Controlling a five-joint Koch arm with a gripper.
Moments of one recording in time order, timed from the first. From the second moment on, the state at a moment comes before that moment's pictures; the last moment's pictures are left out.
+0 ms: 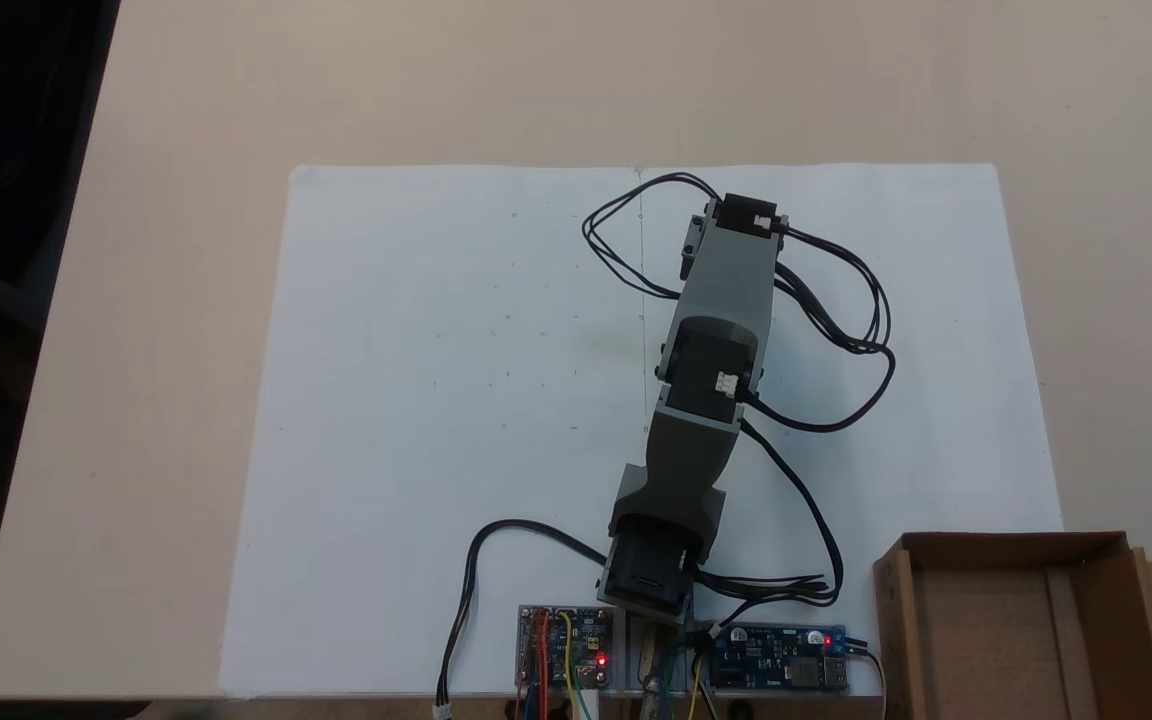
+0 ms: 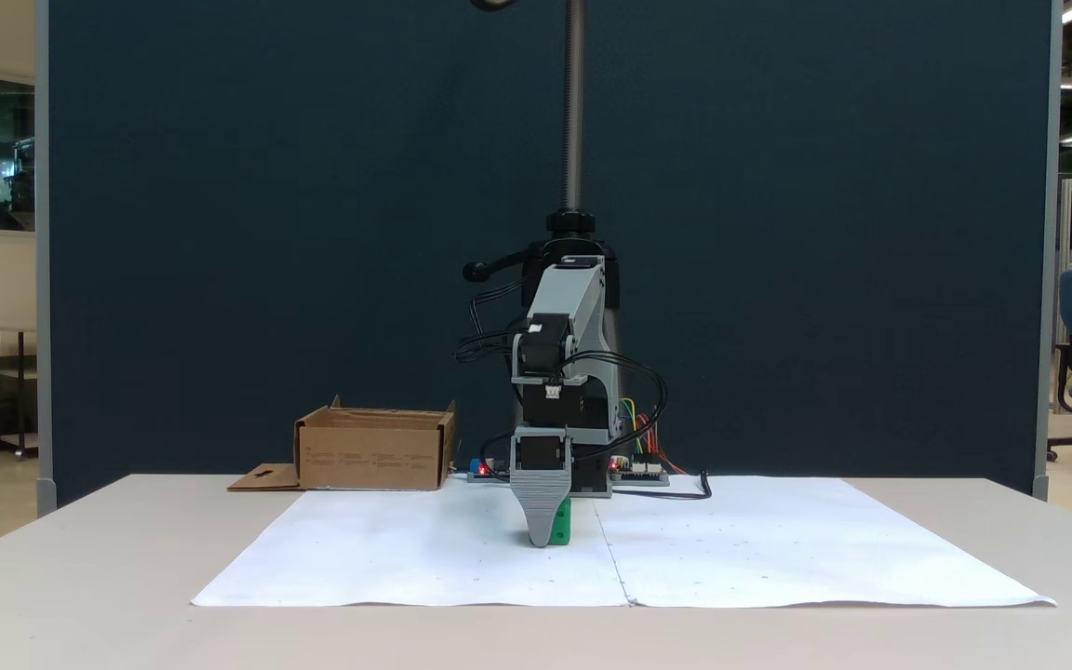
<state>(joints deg) 15.5 76.6 105.4 37.4 -12.7</state>
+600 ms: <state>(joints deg) 25.8 83.9 91.2 37.3 -12.7</state>
